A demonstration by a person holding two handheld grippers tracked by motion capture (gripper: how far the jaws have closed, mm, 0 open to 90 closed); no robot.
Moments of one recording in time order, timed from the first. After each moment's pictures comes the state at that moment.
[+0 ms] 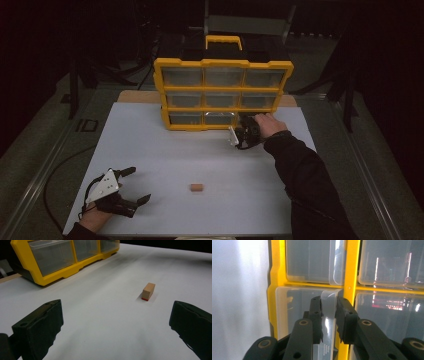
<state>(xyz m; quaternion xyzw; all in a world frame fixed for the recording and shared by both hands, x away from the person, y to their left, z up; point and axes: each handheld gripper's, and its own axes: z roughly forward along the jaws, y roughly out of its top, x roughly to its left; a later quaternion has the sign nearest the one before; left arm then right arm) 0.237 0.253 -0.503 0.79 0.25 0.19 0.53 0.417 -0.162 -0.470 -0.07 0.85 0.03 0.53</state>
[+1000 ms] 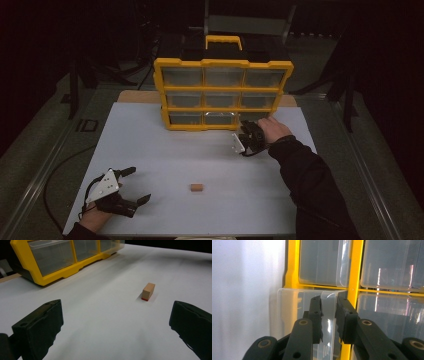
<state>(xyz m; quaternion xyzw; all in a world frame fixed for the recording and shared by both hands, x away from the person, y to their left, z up) 0.237 0.253 -0.503 0.79 0.25 0.19 0.53 0.396 -0.172 -0.466 -0.10 0.85 0.06 0.52</state>
